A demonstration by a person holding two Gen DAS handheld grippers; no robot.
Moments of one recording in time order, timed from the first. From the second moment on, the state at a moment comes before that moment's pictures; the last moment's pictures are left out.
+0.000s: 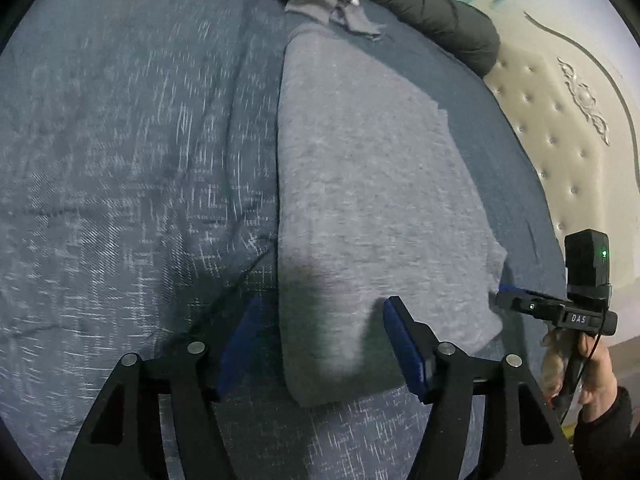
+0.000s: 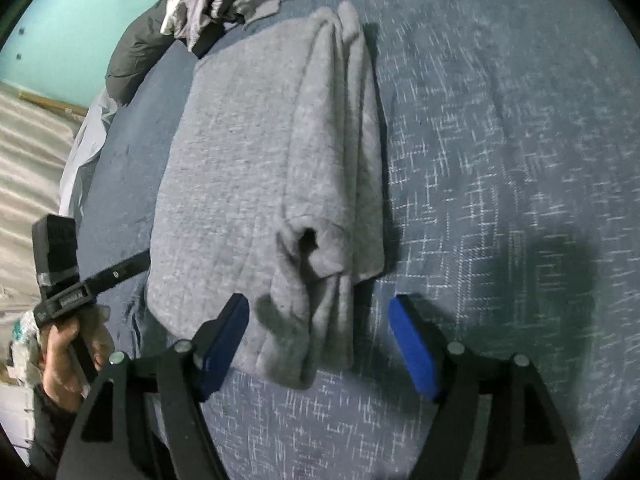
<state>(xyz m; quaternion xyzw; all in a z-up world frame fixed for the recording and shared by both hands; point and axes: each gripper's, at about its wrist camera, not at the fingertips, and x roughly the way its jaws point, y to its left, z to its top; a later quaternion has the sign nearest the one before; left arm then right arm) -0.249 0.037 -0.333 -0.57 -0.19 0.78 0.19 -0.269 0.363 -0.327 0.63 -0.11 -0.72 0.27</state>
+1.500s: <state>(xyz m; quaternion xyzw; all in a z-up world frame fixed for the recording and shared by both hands) -0.270 0.064 -0.358 -0.55 -0.23 0.76 0.25 -0.291 0.310 -0.359 0.61 -0.12 -0.72 0.30</state>
